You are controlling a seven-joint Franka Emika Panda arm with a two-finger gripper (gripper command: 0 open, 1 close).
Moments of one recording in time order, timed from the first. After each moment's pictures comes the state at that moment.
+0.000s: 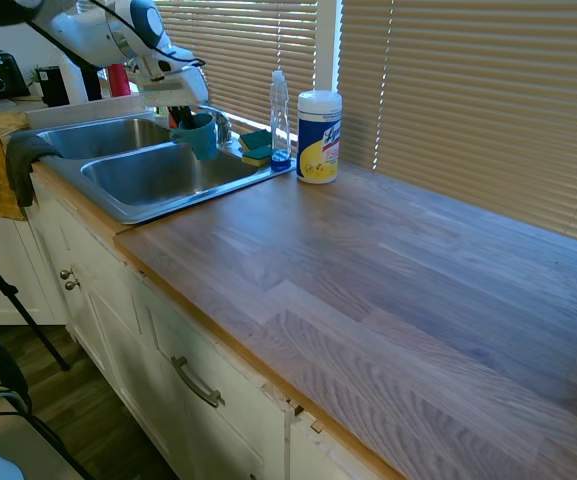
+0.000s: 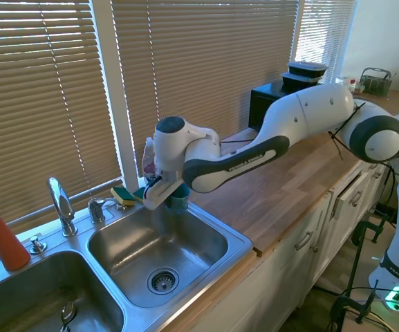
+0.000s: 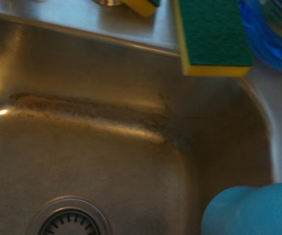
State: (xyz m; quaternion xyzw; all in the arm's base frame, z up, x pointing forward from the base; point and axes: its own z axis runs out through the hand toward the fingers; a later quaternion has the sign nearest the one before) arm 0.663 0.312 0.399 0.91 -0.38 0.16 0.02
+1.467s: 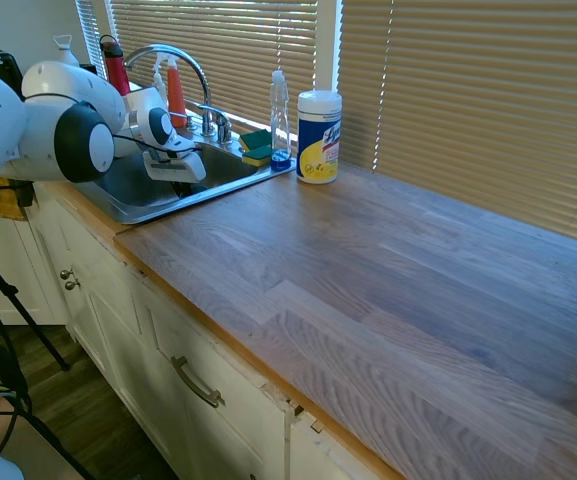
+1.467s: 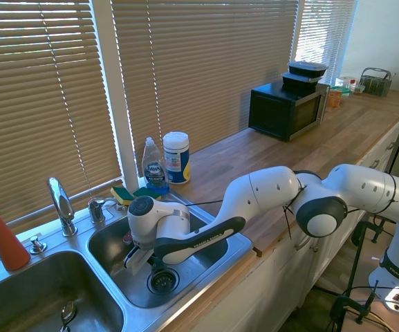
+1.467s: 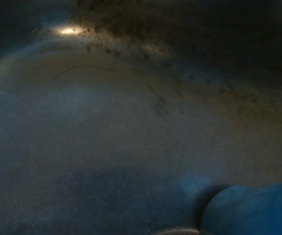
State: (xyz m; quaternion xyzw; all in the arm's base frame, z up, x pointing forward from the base) arm 0.715 0.388 0.175 0.92 -0.37 0.13 0.02
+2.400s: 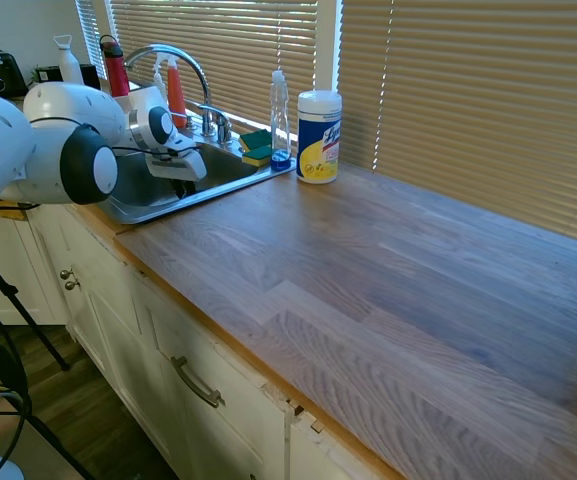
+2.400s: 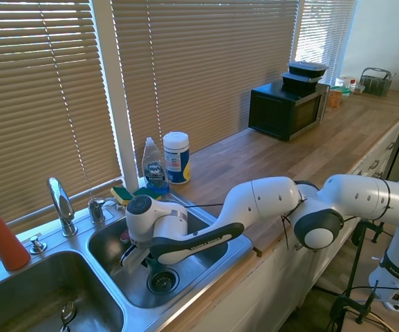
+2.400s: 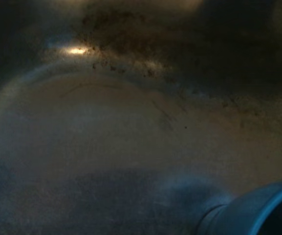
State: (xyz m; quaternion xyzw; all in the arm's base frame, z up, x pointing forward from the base) arm 0.721 0.391 0.195 0.92 -0.38 0.14 0.02
